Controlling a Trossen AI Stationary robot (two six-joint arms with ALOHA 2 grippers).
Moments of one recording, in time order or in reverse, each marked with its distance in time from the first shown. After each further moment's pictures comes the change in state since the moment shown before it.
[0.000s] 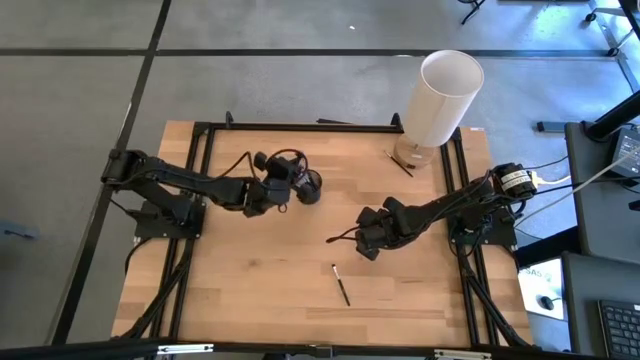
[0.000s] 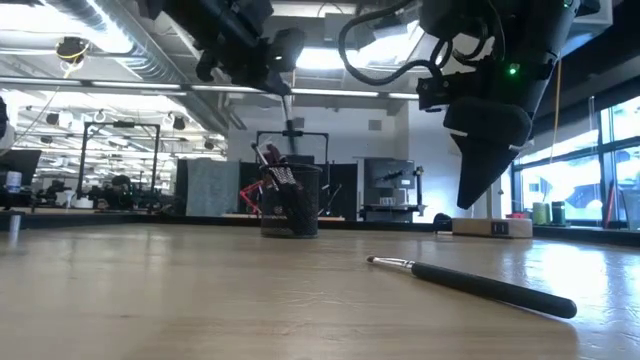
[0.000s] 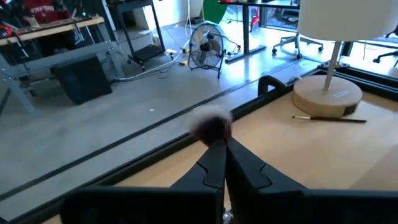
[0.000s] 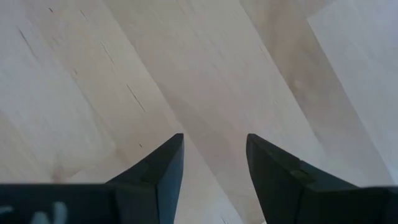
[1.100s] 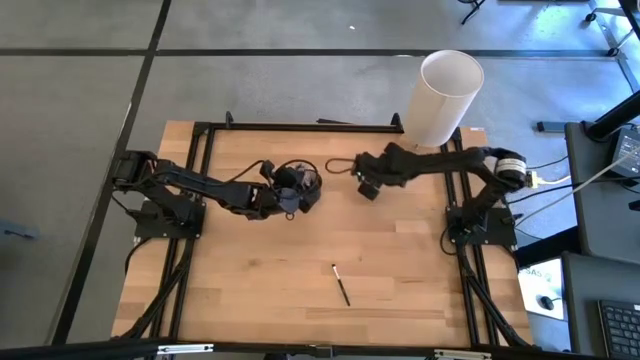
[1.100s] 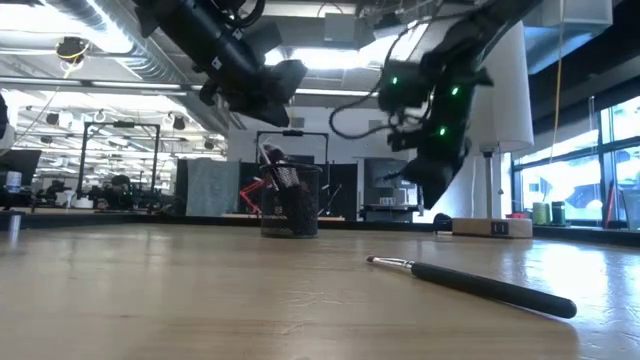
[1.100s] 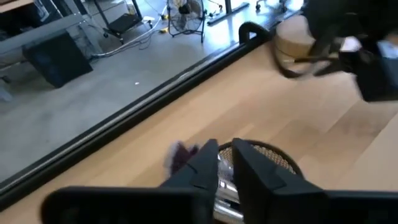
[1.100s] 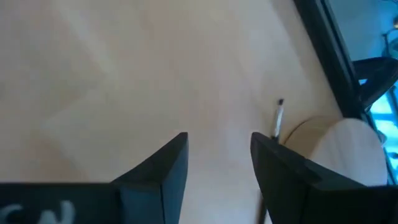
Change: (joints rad) left arm -0.010 0.081 0.000 -0.122 0.123 -0.087; right arm -0.580 0.022 0.000 0.107 0.112 -0.588
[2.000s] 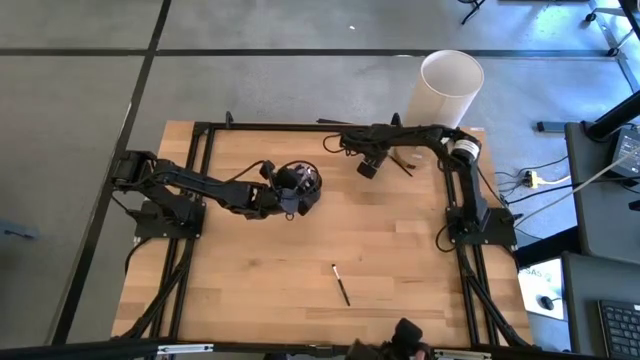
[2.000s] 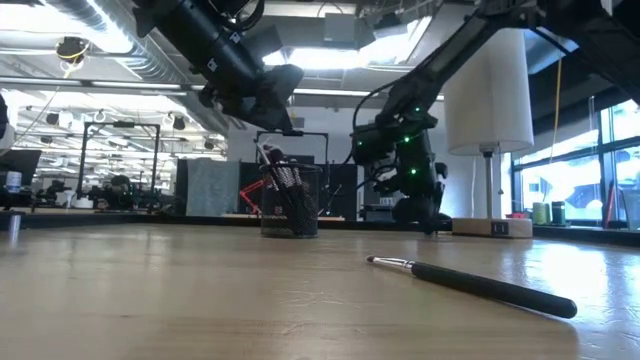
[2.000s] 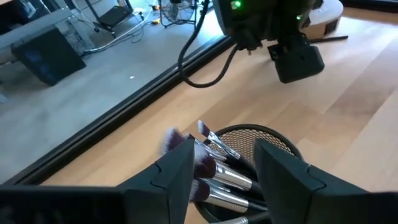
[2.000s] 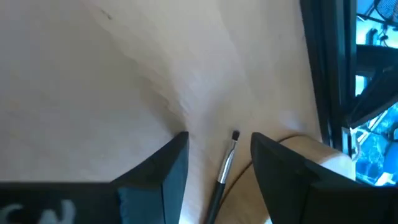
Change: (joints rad) left arm 0.003 -0.004 0.000 -0.052 0.048 0.012; right arm -0.268 0.394 0.349 -0.230 0.034 -0.159
